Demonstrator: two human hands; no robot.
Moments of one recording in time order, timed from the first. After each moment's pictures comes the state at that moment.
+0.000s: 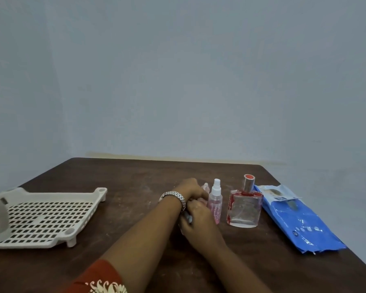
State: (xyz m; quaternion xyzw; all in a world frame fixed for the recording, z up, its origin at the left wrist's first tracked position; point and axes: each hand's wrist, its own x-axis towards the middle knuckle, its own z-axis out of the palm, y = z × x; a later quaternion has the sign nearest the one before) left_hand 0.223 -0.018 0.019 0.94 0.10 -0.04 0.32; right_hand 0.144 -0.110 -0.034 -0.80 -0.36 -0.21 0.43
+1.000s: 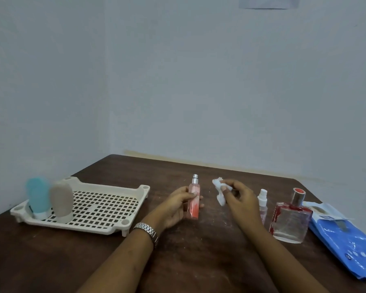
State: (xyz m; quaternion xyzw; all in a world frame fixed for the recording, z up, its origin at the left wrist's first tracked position) left_hand 0.112 0.093 -0.001 0.58 0.03 0.00 0.82; right_hand 0.150 -0.085 0.013 -0.75 -0.25 -0.19 0.58
